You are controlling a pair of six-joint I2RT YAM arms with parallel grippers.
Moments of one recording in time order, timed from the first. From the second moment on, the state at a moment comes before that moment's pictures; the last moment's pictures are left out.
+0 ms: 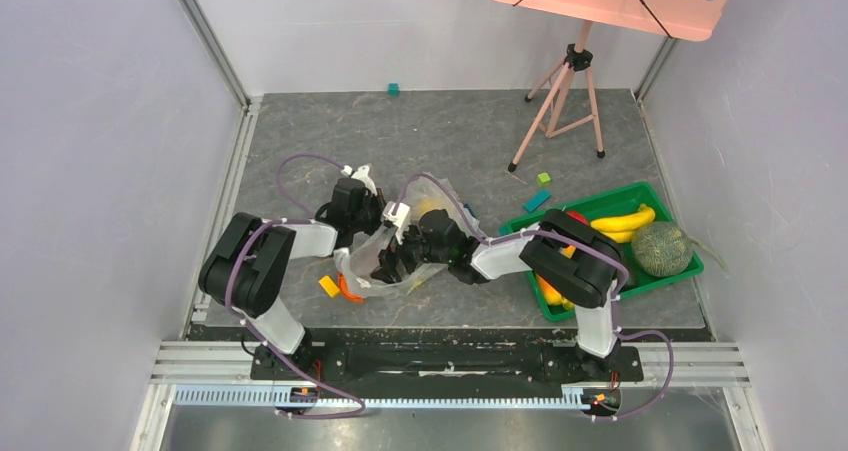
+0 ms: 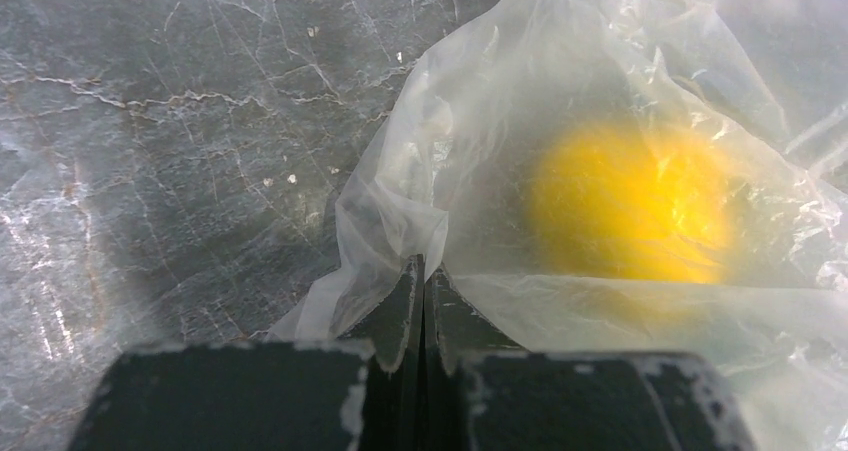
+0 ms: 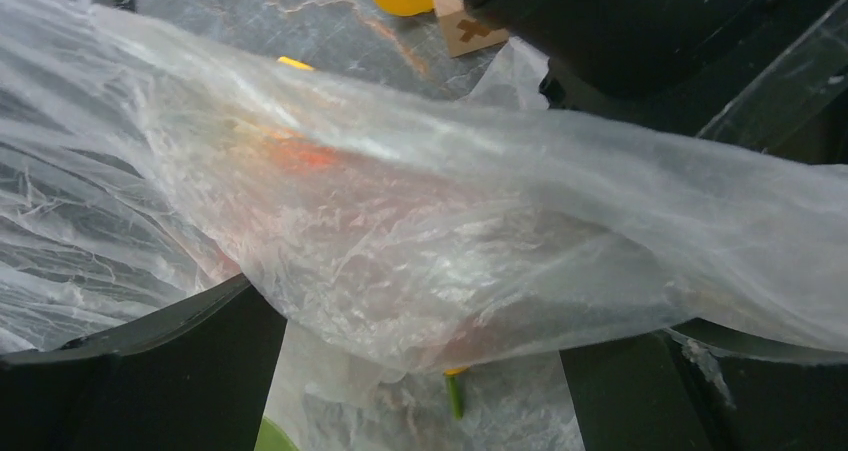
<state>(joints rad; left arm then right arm) -0.38 1.65 0.63 0.38 0.23 -0.57 0.96 1.93 0.87 0.70 -0.36 0.09</state>
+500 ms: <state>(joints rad) -0.38 1.67 0.65 0.37 0.24 -0.57 0.99 2.03 0.98 0.60 -0.08 0.08</state>
